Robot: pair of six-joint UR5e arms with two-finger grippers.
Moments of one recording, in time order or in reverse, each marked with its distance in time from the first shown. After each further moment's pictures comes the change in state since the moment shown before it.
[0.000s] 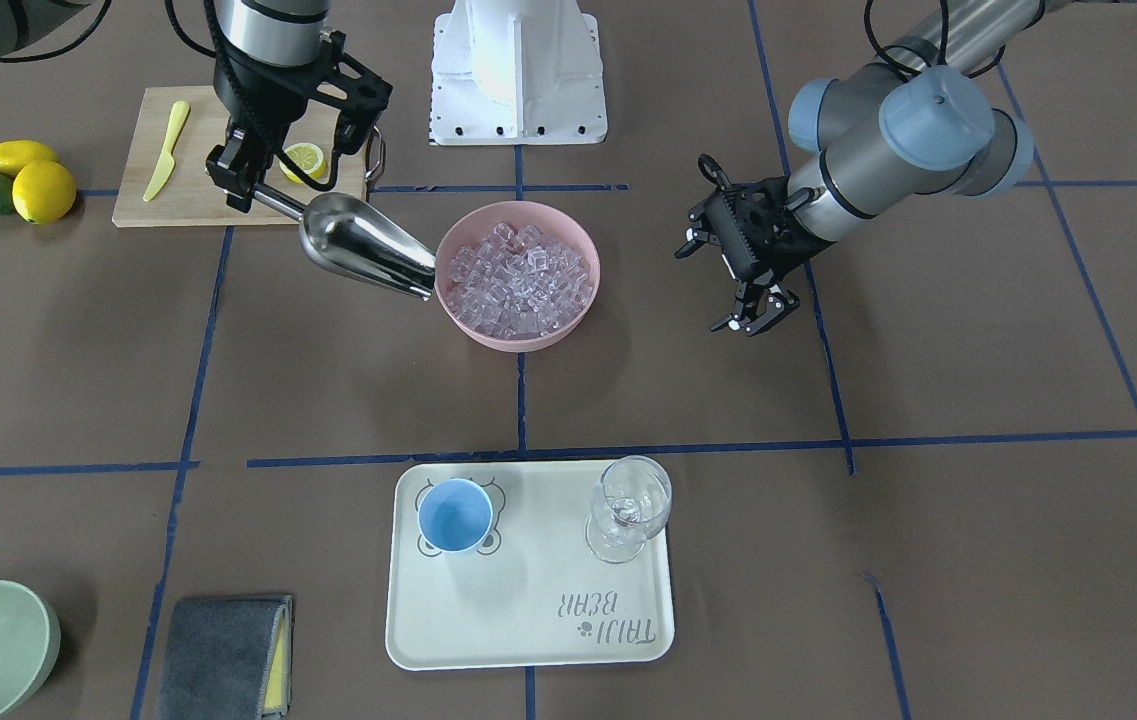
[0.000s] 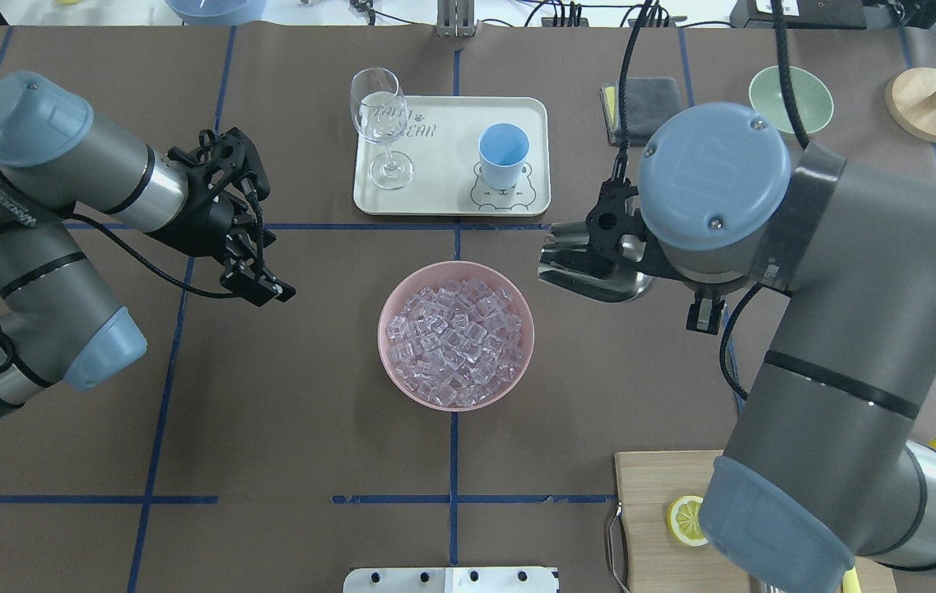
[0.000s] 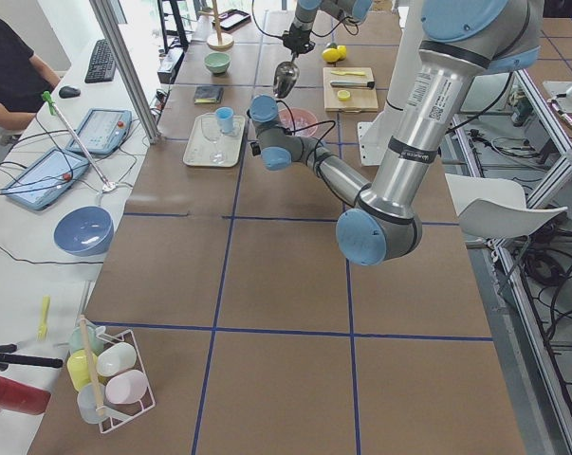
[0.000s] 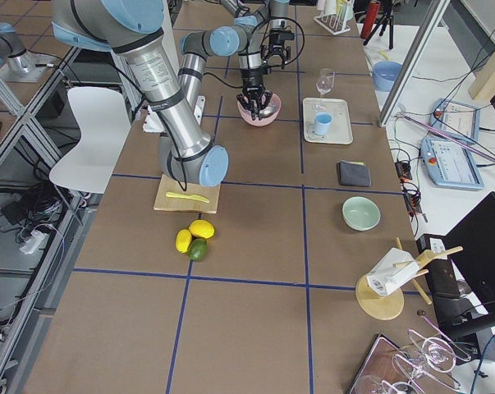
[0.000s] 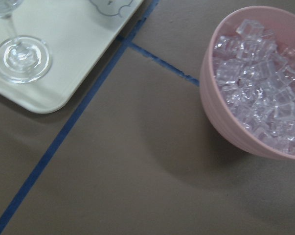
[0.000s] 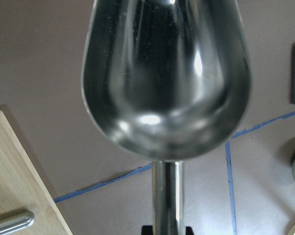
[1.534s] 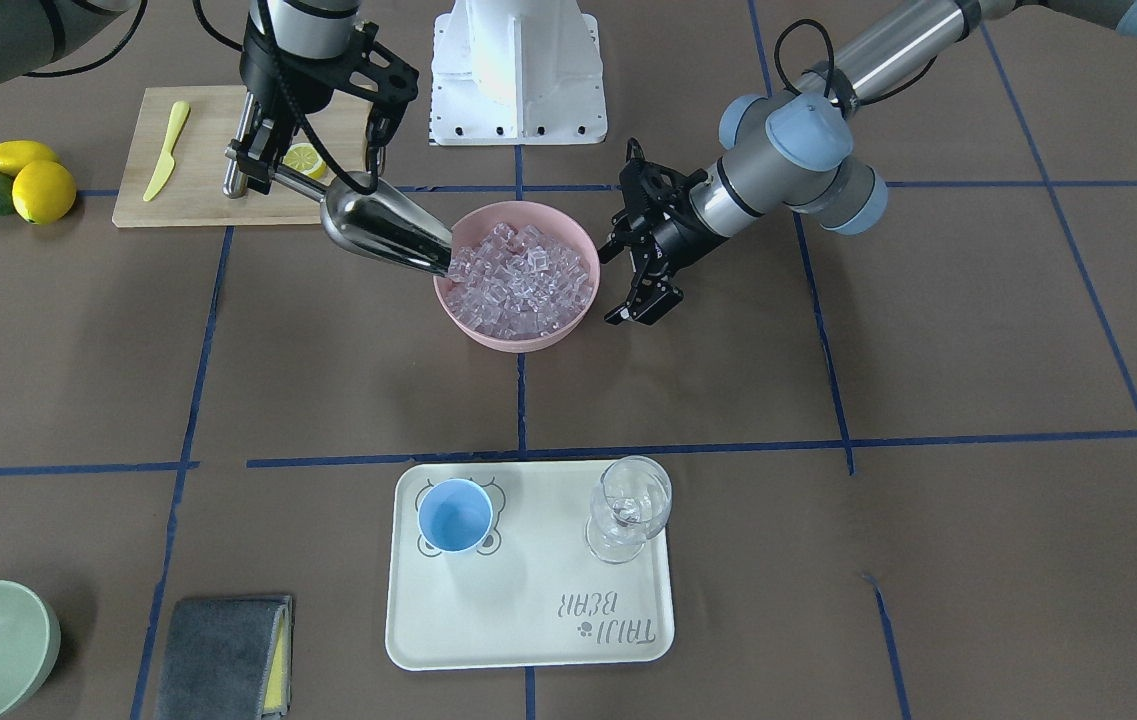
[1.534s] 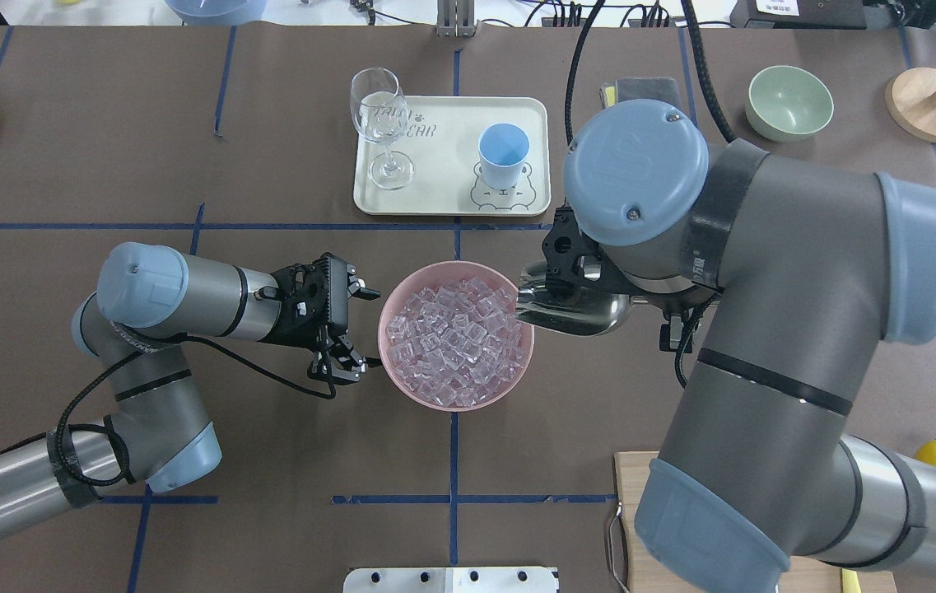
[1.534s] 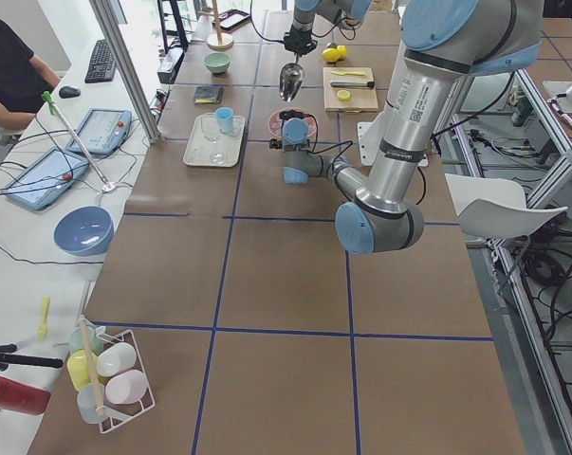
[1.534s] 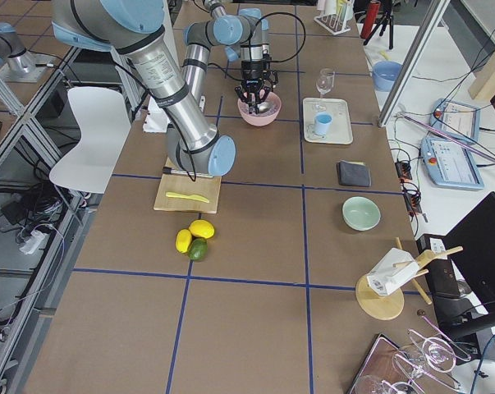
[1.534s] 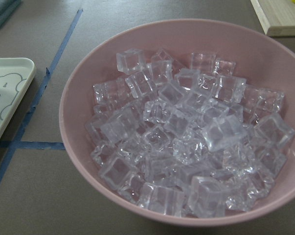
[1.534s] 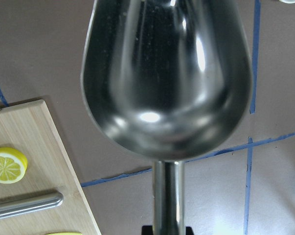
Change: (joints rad) left arm 0.217 -0.037 0.179 -0.398 0.291 0.157; right arm 0.016 0.112 -0.072 -0.122 0.058 -0.096
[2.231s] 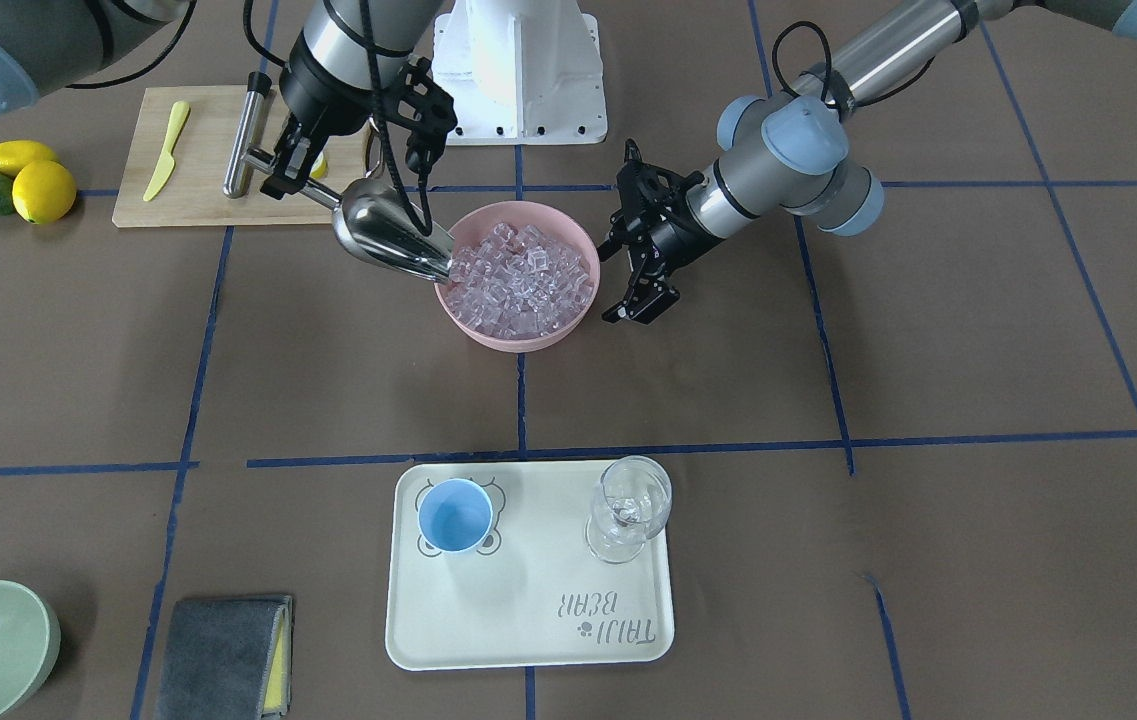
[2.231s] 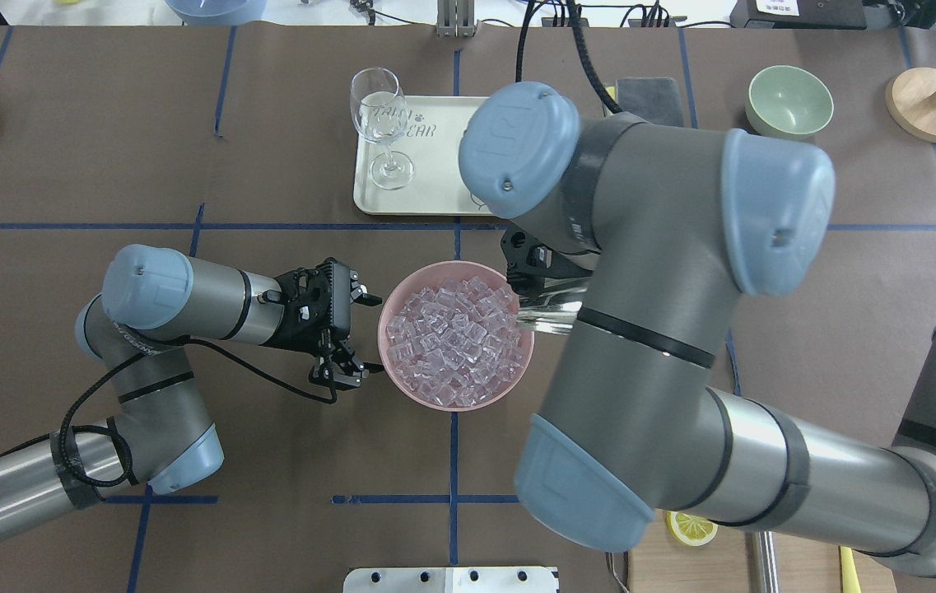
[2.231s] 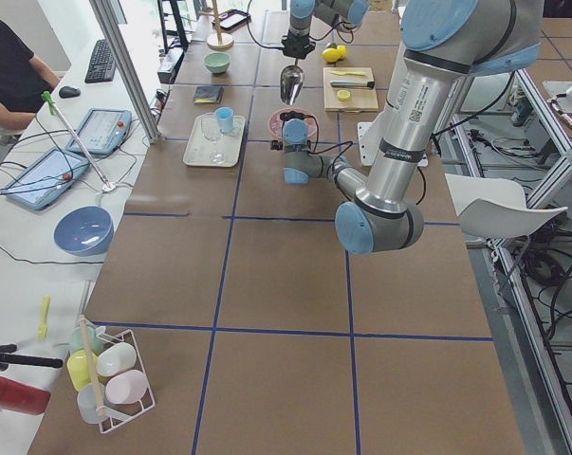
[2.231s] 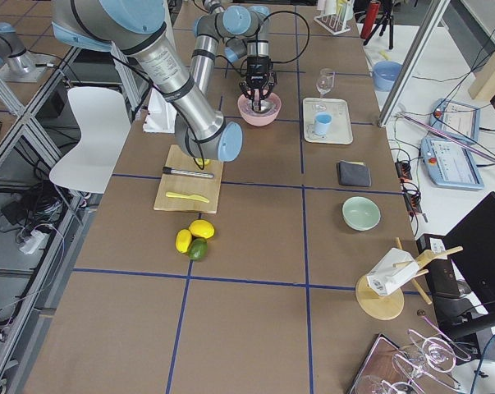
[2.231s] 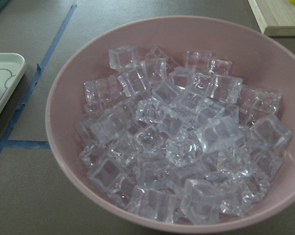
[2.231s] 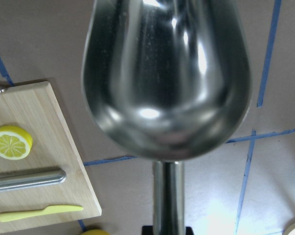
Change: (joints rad) left arm 0.005 -0.003 0.009 -0.002 -0.016 -0.001; right arm -0.010 0.180 -0.201 -0.177 -0.055 -0.095
